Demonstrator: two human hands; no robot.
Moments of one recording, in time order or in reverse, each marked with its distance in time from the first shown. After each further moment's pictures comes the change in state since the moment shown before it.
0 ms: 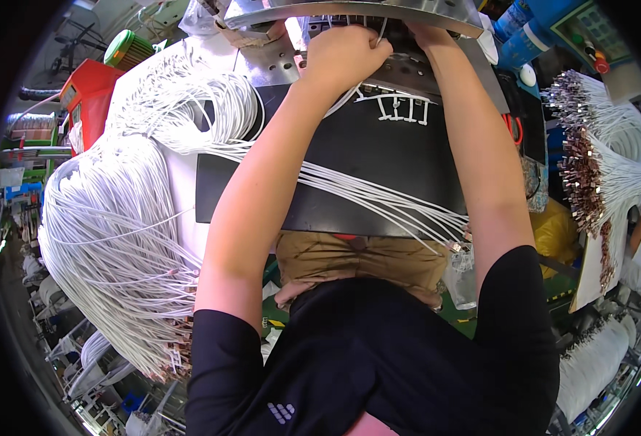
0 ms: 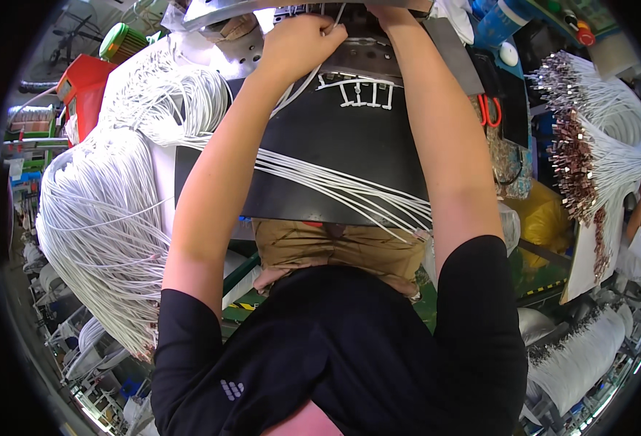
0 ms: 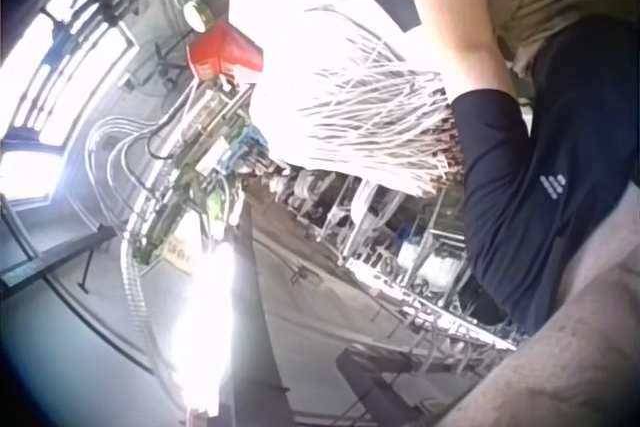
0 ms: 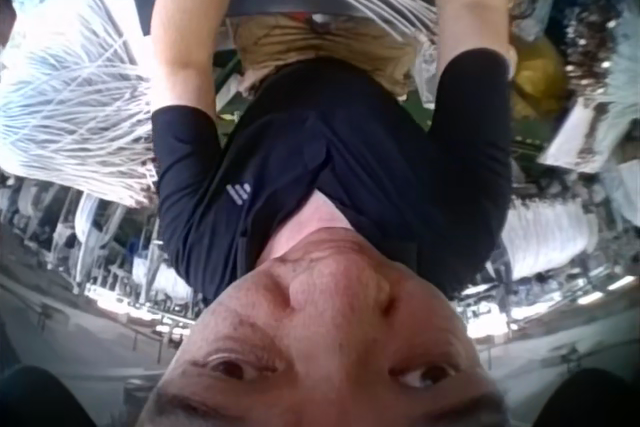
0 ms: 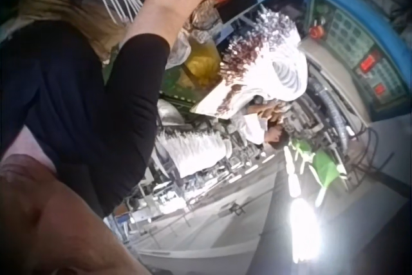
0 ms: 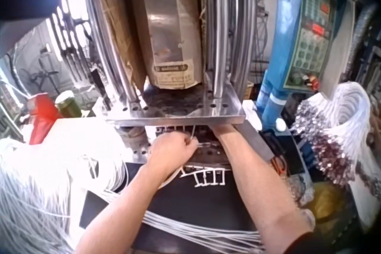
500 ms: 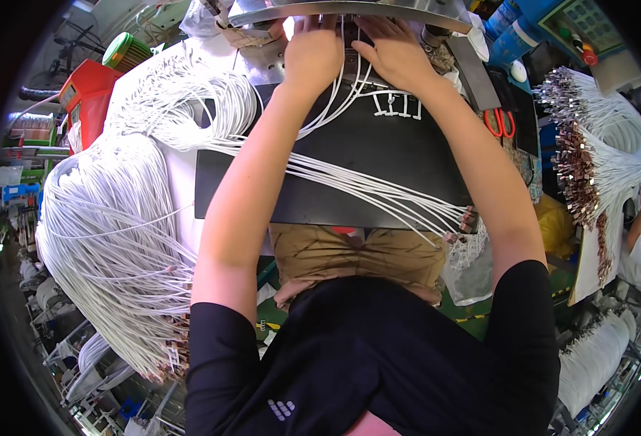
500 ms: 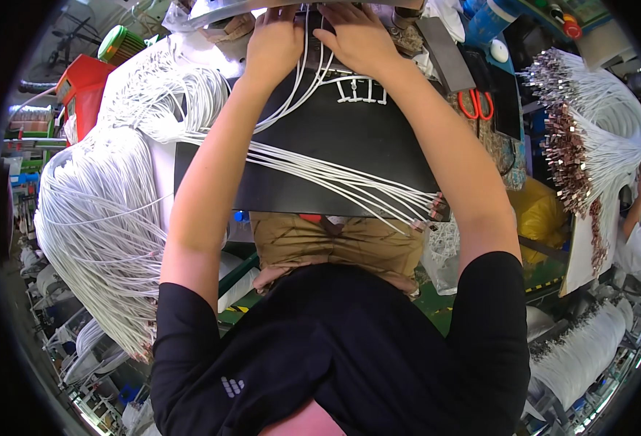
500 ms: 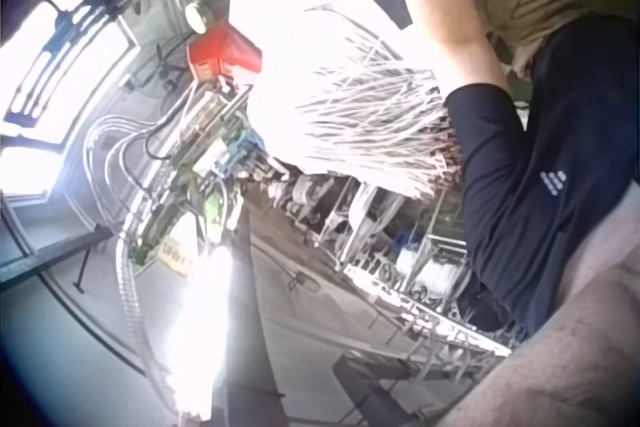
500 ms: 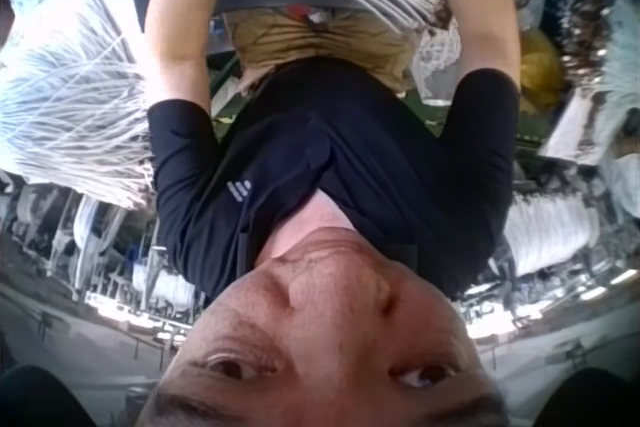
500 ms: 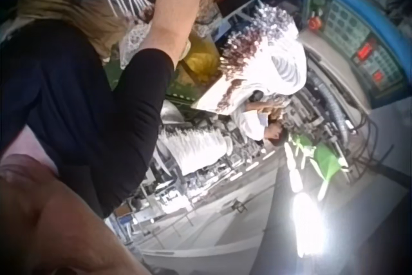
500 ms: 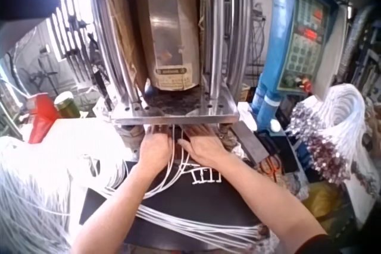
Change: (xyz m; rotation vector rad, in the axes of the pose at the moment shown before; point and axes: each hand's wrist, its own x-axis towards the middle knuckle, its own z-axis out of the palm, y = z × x) left_hand 0.007 -0.052 0.037 0.176 0.392 0.081; right_hand -0.060 -0.113 -0.008 -0.459 0.138 -0.255
